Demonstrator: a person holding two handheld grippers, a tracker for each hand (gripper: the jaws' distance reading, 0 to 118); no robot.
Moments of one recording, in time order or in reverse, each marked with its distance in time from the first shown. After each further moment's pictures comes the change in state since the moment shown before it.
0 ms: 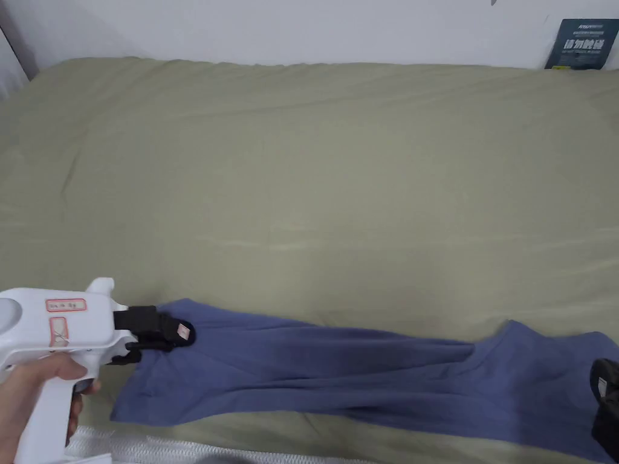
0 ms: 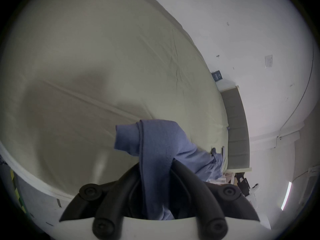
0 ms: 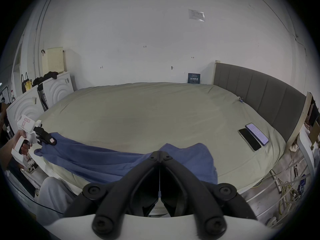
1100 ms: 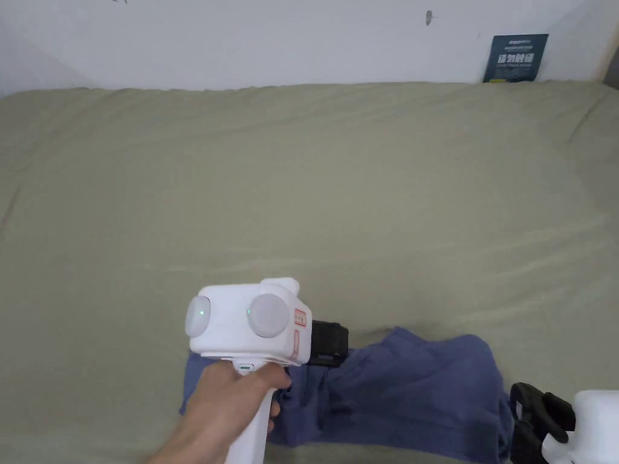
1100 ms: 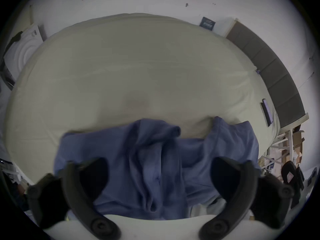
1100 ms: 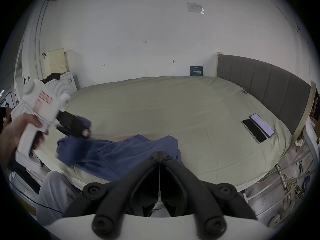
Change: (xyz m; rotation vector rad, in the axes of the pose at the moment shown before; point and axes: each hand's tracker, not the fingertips) left arm 0.164 0.162 0.021 -0.109 0.367 -0.508; right arm 0.028 -0.020 -0.001 -0.055 0.052 -0.049
